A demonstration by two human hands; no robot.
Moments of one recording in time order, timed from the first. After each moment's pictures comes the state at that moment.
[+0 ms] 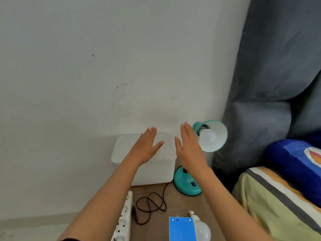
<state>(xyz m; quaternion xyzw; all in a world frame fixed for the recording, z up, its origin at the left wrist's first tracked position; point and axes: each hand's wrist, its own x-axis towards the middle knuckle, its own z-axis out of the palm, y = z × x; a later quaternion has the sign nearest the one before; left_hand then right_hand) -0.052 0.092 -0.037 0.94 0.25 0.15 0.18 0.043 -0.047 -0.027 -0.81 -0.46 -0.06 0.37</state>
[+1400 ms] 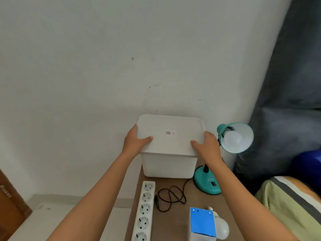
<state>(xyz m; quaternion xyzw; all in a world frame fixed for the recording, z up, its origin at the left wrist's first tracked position) -0.166 0.095 0.003 0.72 0.44 0.34 0.42 0.022 -0.033 -0.019 -0.82 -0.35 0.05 0.45</state>
